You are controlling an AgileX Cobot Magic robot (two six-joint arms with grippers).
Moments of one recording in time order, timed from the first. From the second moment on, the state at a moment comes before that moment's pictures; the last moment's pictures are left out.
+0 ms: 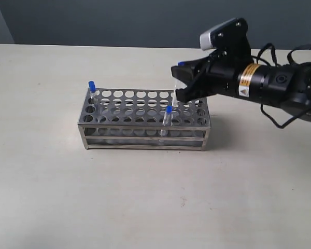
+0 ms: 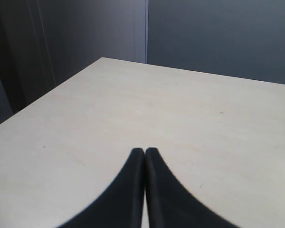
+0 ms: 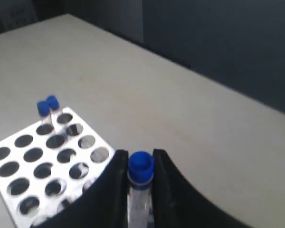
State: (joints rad) left arm 0.34 0.00 0.00 0.47 0.30 -0.52; right arm 0.49 1.69 -0.78 -0.77 -0.64 0.56
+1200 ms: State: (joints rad) left arm 0.34 0.00 0.00 0.47 0.30 -0.52; right arm 0.83 2.01 -1.21 -0.87 -0.60 0.58
